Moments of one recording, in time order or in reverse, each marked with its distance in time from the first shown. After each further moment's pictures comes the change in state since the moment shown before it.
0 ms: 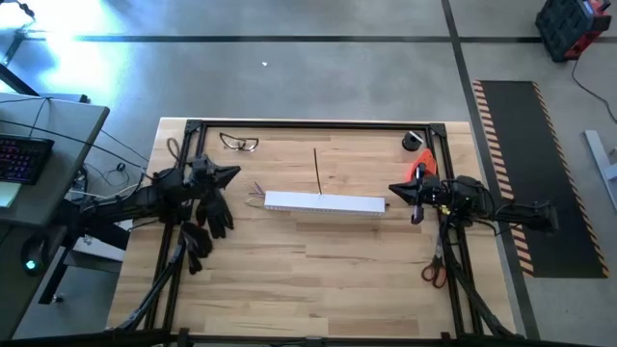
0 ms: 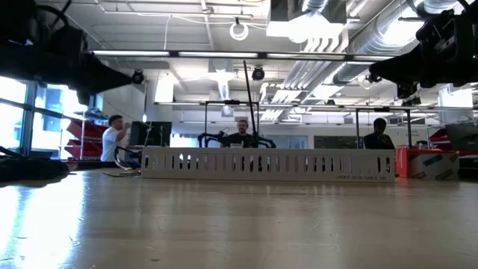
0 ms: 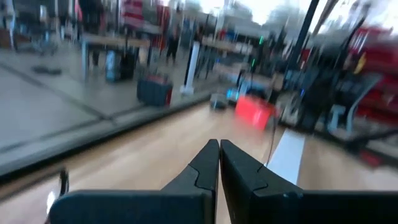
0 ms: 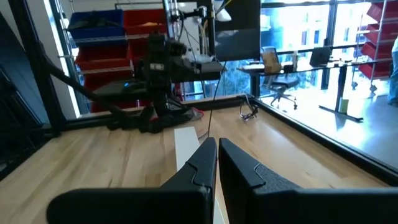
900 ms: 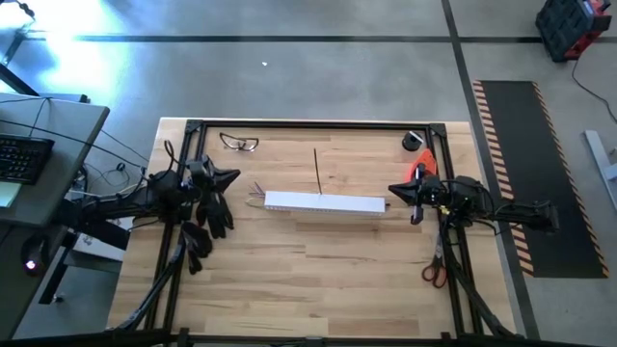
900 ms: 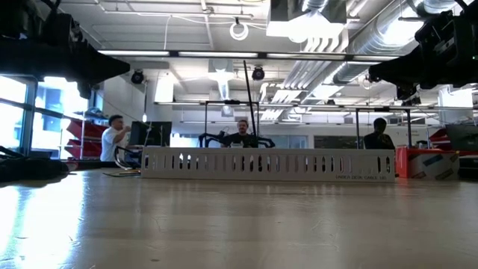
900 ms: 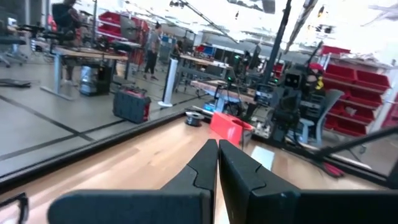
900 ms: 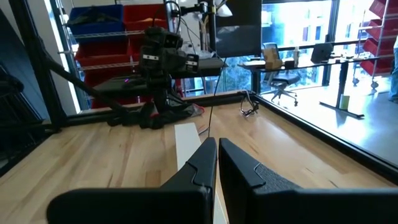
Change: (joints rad) left arm -0.095 -0.066 0.000 0.038 -0.017 0.000; right arm 0.000 0.016 0.000 -0.005 -0.002 0.000
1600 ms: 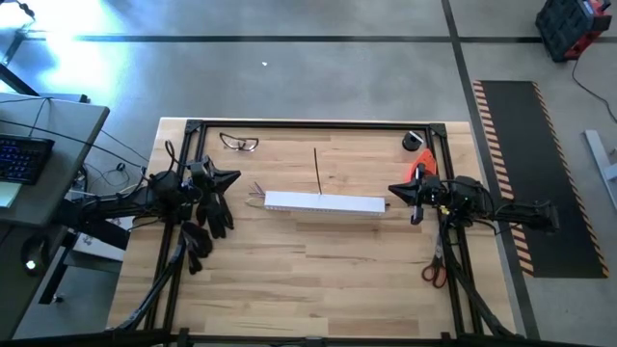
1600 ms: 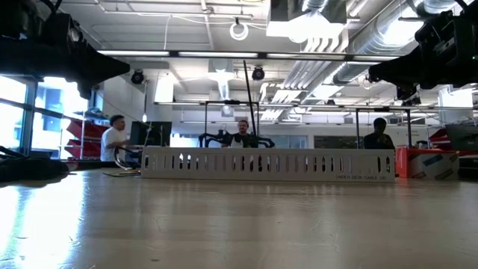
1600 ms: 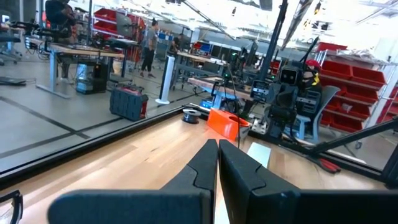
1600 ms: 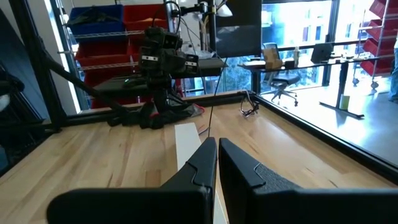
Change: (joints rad) left arm -0.016 0.004 0.000 -0.009 0.001 0.000; right arm 0.000 0.003 0.000 0.000 0.000 0.000
